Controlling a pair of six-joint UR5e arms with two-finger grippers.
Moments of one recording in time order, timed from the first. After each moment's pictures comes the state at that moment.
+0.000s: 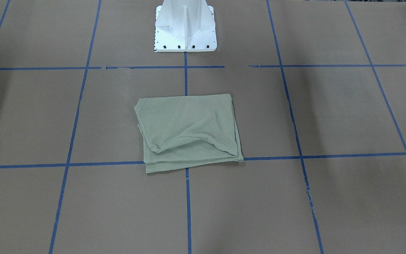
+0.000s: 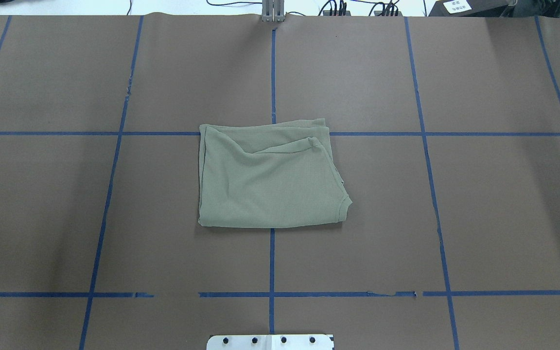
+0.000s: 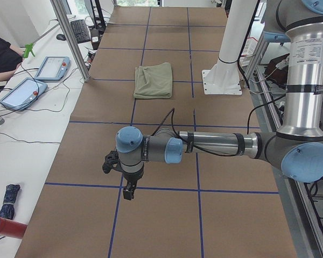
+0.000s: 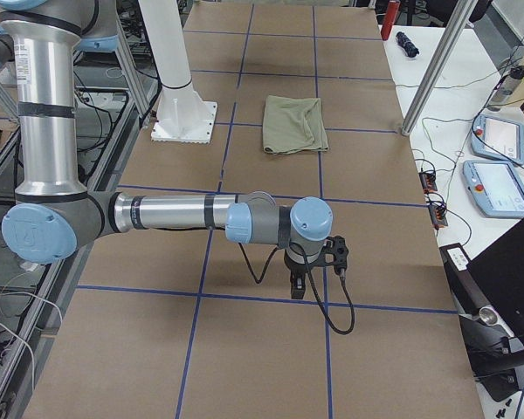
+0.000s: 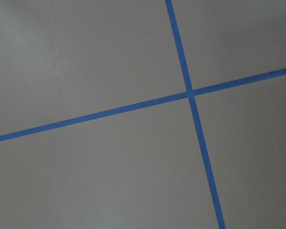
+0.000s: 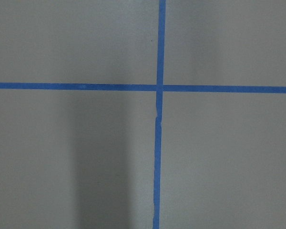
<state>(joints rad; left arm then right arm) -1.58 -1.56 -1.61 -1.61 -2.24 0.19 1.58 -1.59 1.67 -1.68 2.39 -0.02</state>
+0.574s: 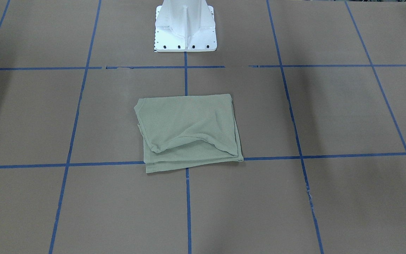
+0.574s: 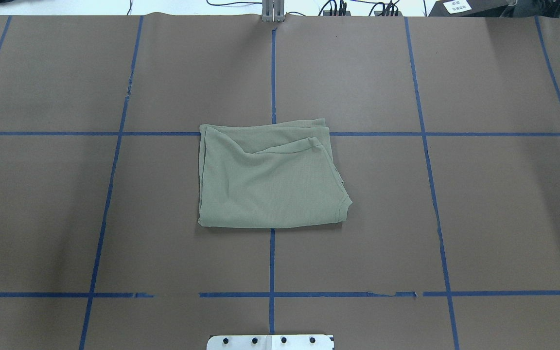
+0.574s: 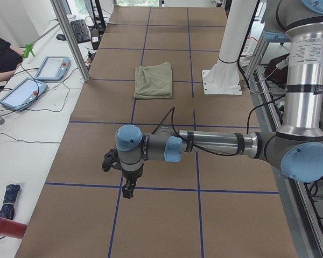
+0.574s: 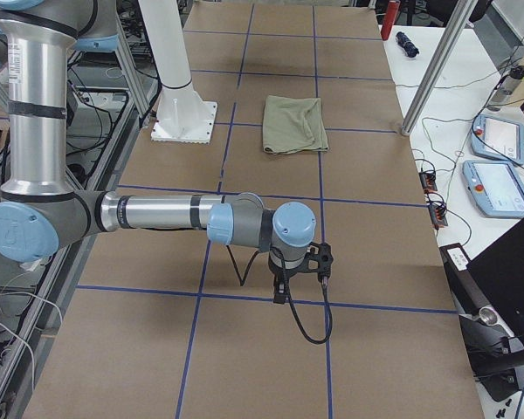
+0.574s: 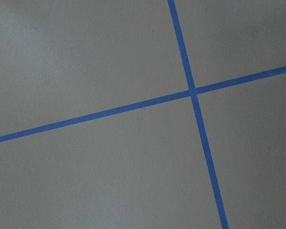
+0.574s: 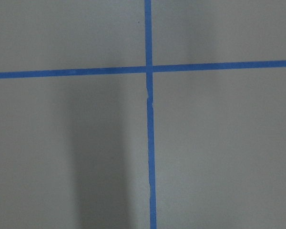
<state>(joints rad) -1.58 -1.56 -1.62 -1.61 -2.24 0.19 1.60 -1.68 1.72 -1.70 2.39 0.00</state>
